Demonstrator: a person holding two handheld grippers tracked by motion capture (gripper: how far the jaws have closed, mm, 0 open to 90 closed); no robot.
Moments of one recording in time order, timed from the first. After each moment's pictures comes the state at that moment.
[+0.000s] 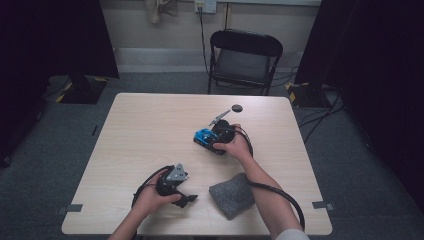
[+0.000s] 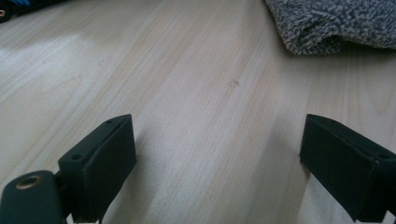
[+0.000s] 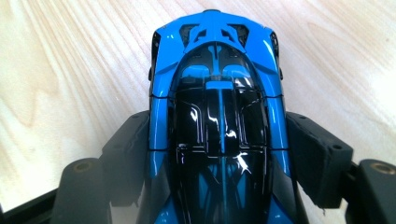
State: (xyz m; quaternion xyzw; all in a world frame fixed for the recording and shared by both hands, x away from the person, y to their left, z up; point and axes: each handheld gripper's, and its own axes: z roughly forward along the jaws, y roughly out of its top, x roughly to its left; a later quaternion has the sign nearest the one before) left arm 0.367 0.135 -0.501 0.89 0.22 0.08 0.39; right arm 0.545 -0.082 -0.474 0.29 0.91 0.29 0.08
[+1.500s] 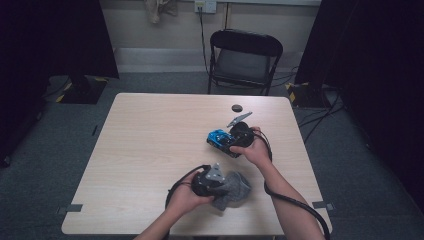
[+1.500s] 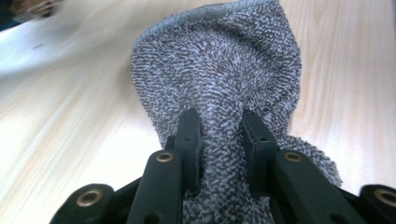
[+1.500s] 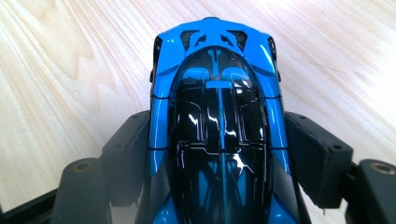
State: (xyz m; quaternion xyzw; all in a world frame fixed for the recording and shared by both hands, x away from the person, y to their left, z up) left arm 0.362 0.057 -0.459 0.90 0.19 0.05 0.38; right arm 0.508 -0.136 -0.442 0.31 0.89 0.31 0.09
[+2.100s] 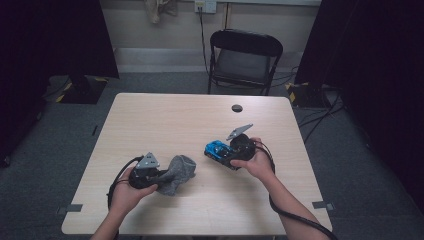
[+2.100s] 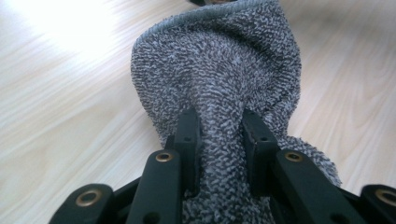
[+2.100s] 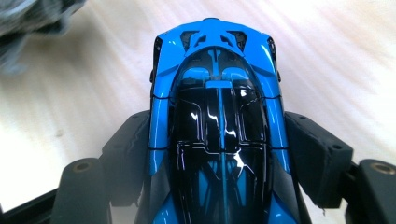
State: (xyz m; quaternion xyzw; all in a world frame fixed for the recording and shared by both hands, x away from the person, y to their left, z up) left arm 0.359 0.206 -0.451 0.84 0.34 0.10 0.41; right arm 0.462 -0.131 -0.445 0.27 0.90 0.32 0.08
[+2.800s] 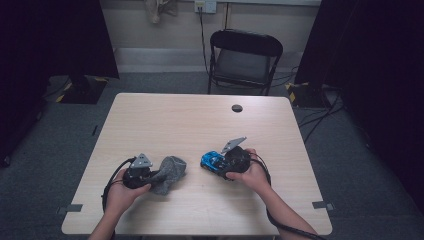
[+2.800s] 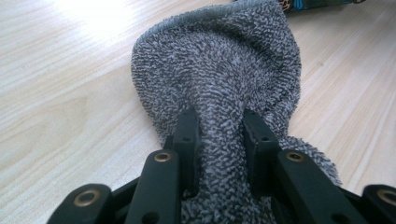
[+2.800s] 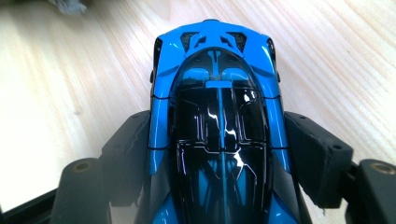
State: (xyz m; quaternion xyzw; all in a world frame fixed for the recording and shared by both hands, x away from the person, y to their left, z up) left arm 0.365 0.221 -0.471 0.84 0.37 0.10 0.38; right arm 0.438 -0.119 -0.469 0.25 0.91 0.31 0.09
